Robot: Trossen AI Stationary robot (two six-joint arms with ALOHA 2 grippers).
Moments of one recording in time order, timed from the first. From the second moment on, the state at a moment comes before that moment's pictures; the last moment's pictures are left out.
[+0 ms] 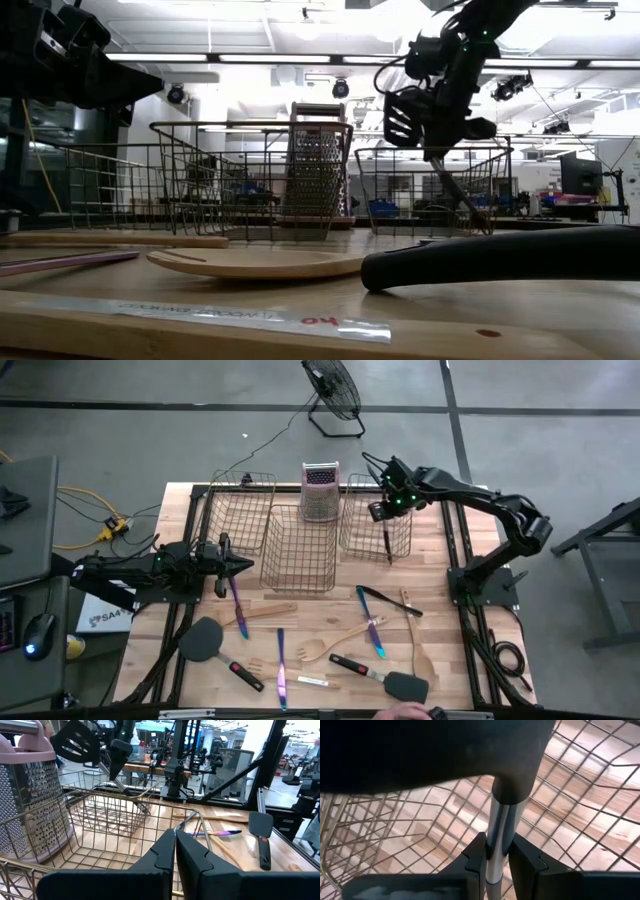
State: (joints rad) left arm 0.01 0.01 0.01 0.02 -0.07 -0.11; right arm -0.68 1.51 1.17 -0.83 -0.13 0.53
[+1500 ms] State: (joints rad) left arm 0.01 0.01 0.01 0.02 -0.07 -0.11; right arm -0.69 1.55 1.17 -0.93 -0.05 0.05
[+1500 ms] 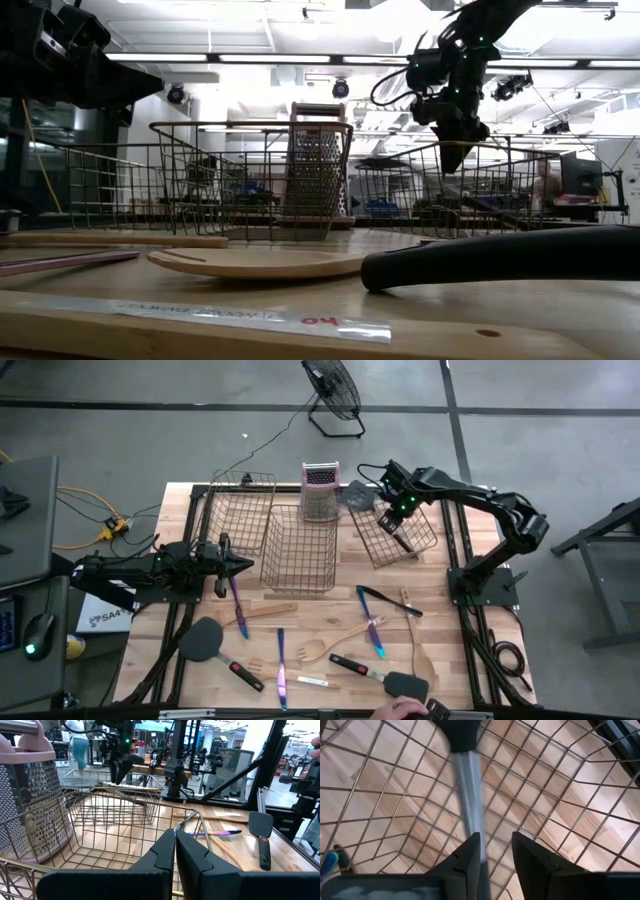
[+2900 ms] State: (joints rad) left arm 0.01 0.01 0.01 0.02 -0.07 -0.11; right arm -0.62 1.24 1.03 -0.93 -0.03 0.10
